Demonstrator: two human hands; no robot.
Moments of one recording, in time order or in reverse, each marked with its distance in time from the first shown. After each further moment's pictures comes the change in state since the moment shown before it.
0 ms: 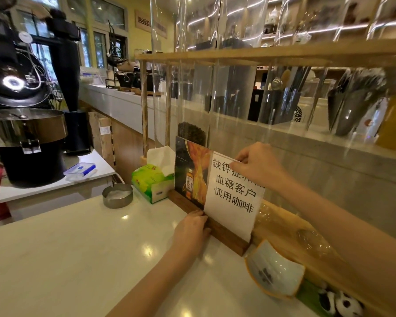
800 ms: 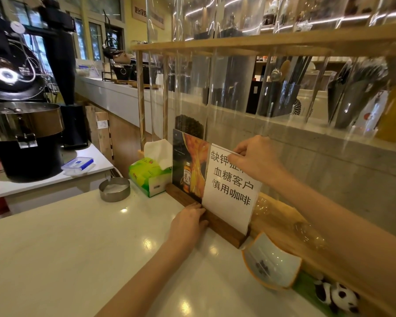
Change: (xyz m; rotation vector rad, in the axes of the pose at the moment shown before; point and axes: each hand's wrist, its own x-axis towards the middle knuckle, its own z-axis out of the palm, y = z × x) left_hand 0.004 -0.006 0.003 -0.002 -0.005 -0.017; right_hand -0.002 0.001 0.006 0.063 0.066 0.017
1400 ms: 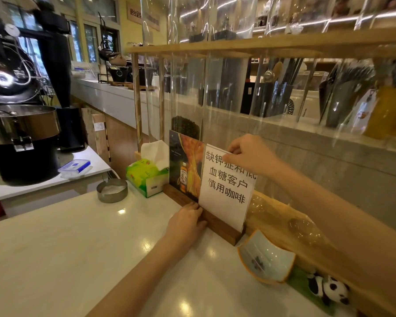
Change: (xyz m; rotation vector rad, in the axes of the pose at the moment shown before) left_hand -0.002 0.001 -0.003 0.060 -0.072 0.043; right_hand 0.008 0.000 -0.008 -0.094 -0.196 -0.016
